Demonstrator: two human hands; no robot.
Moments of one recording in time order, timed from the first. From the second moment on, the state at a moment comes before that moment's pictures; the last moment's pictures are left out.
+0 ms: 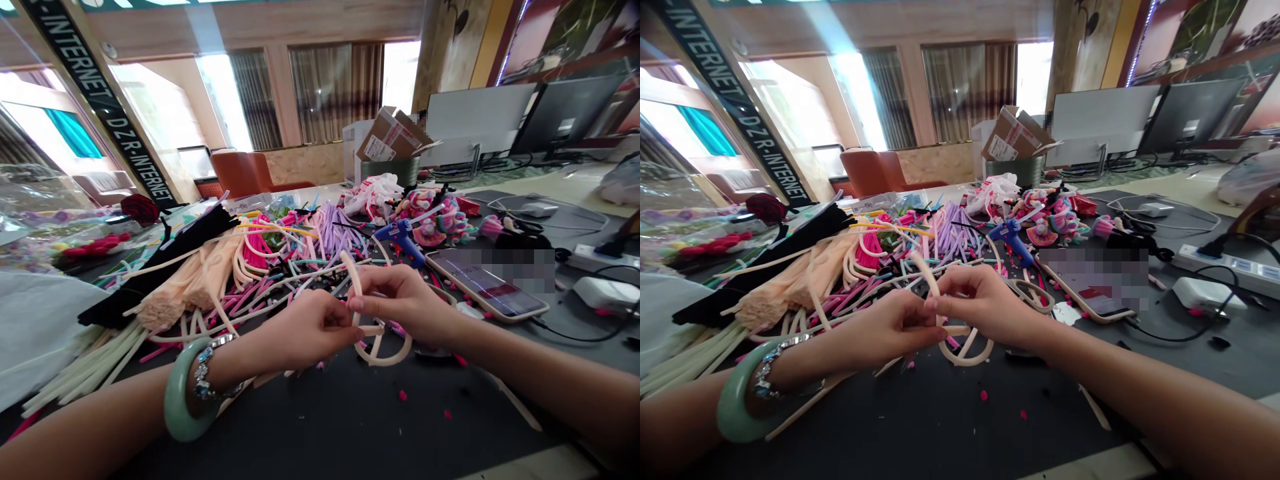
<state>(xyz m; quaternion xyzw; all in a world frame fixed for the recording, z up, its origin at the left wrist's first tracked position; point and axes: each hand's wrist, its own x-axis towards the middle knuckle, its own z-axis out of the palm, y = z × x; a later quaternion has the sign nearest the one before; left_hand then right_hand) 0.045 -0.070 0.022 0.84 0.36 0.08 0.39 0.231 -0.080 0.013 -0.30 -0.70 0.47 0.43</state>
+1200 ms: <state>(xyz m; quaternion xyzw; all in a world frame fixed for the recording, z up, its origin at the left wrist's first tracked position) 0.049 -0.086 0.031 0.85 0.23 0.15 0.45 0.237 -0.064 -0.003 -0.32 -0.58 0.59 0.46</state>
